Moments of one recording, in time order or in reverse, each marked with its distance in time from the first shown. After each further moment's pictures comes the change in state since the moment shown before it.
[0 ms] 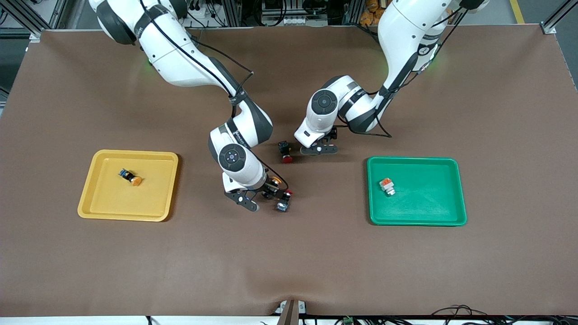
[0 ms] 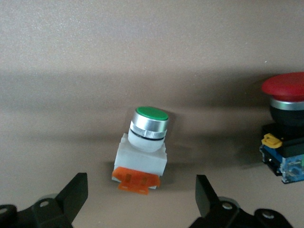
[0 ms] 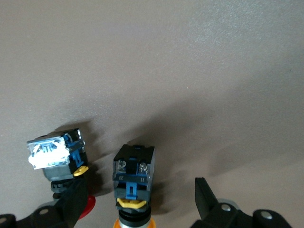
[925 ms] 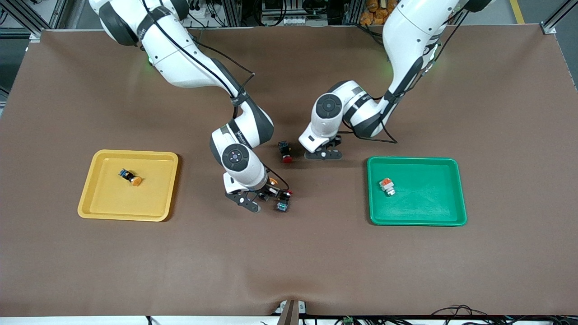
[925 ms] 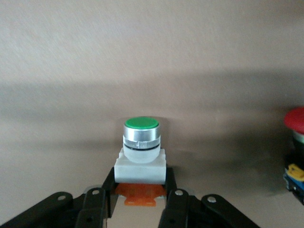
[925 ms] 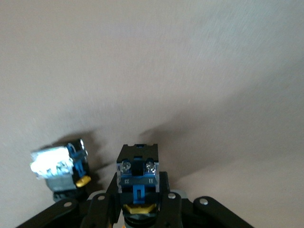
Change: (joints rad) left arm 0.060 0.006 0.002 0.013 0.082 0.005 0.044; right arm 0.002 0.002 -0.022 0.033 -0.024 -0.024 0.003
